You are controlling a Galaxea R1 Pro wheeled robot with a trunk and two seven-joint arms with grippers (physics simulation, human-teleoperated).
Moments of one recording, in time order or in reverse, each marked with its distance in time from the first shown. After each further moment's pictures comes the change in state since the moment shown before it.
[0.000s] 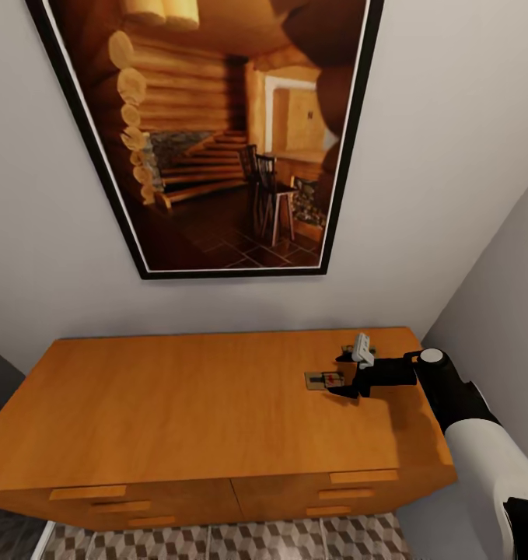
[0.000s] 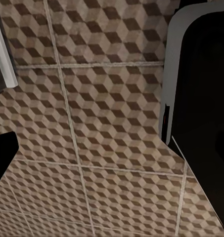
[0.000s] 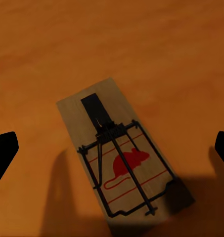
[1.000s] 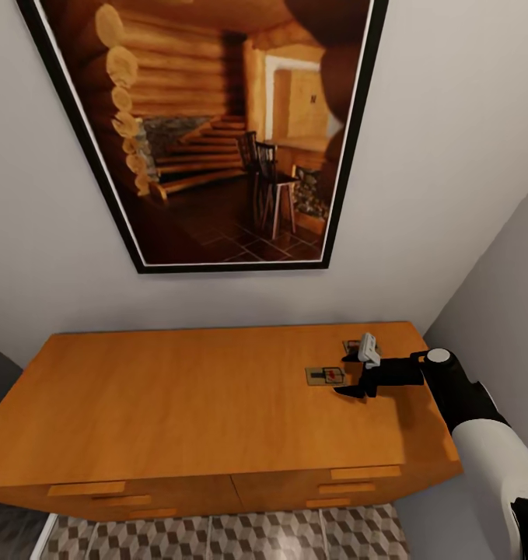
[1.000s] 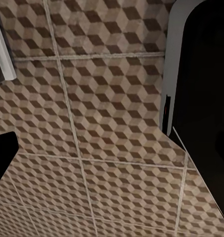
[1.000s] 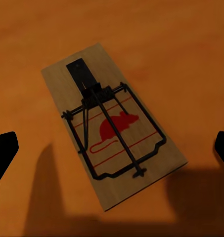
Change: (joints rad) left arm 0.000 0.000 0.000 0.000 0.000 0.000 0.000; right arm 0.000 -0.028 0.000 0.000 -0.002 0.000 0.000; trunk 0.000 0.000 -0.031
